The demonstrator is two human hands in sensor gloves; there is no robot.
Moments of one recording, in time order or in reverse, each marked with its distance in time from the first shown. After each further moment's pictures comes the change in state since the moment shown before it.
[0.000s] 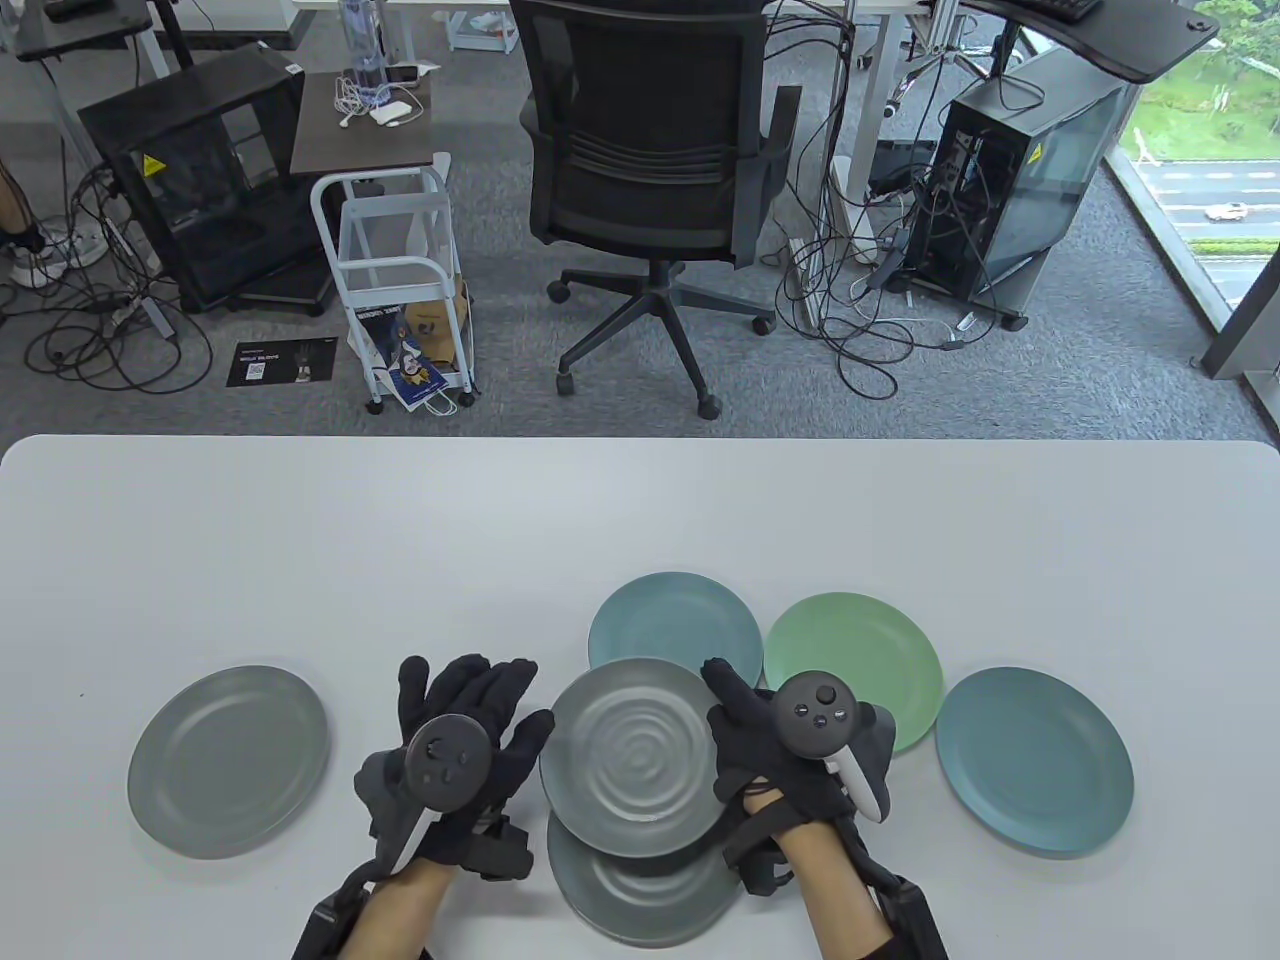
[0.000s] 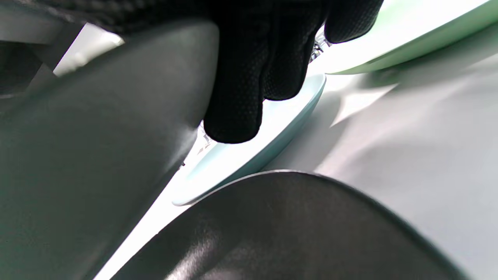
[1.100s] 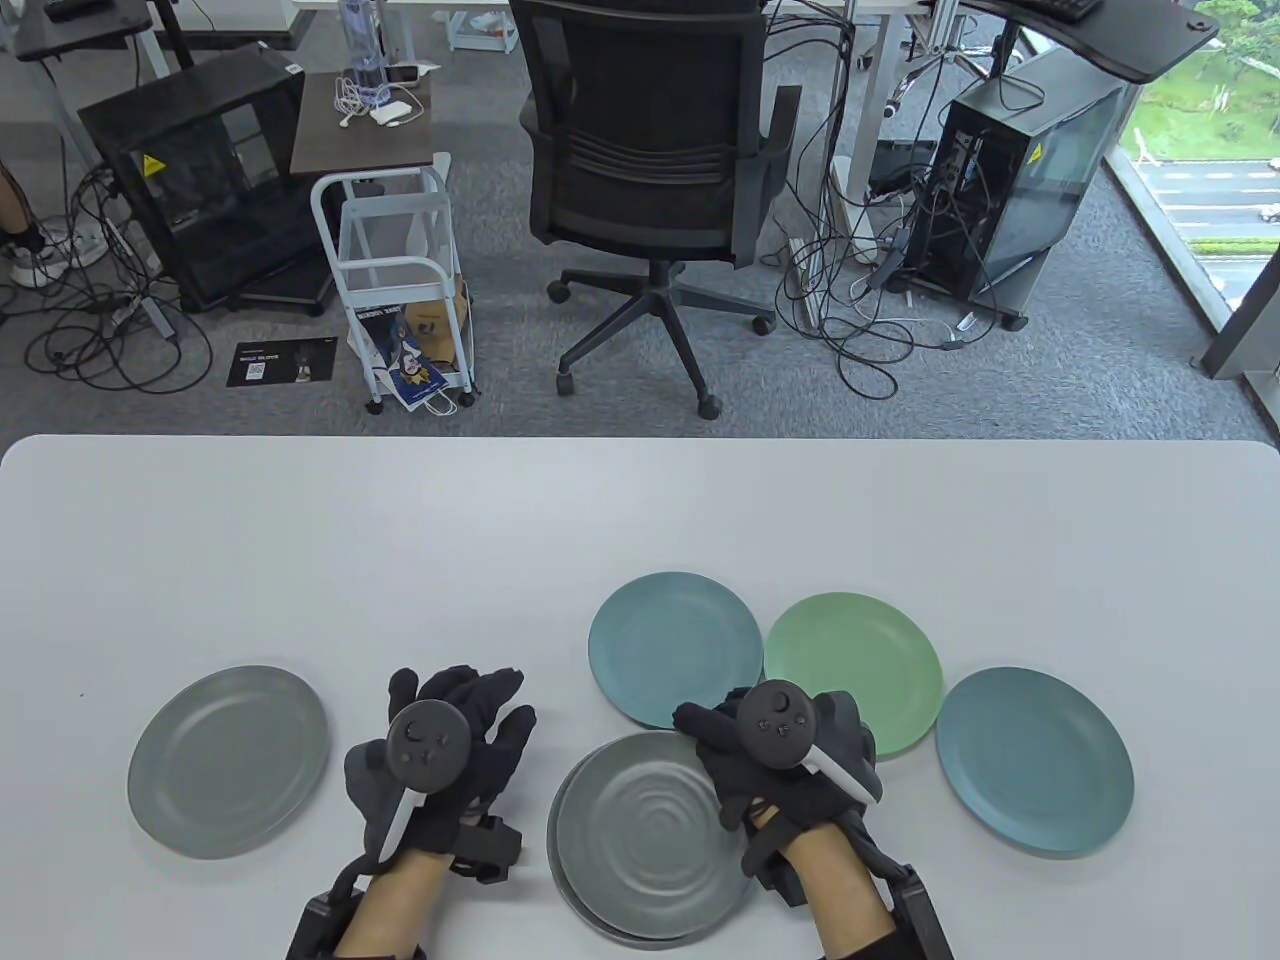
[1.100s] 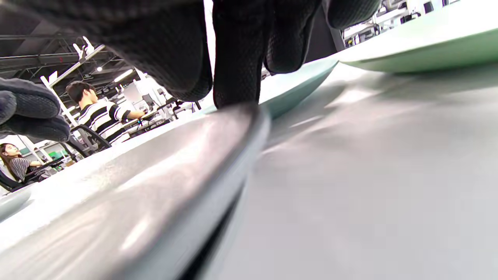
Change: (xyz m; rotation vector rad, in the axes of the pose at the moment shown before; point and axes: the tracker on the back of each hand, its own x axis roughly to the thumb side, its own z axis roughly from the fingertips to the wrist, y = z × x) left_hand -0.019 -0.012 -0.007 -0.074 0.077 0.032; right_hand 0.010 0.008 -0.002 0.124 -0.159 0.297
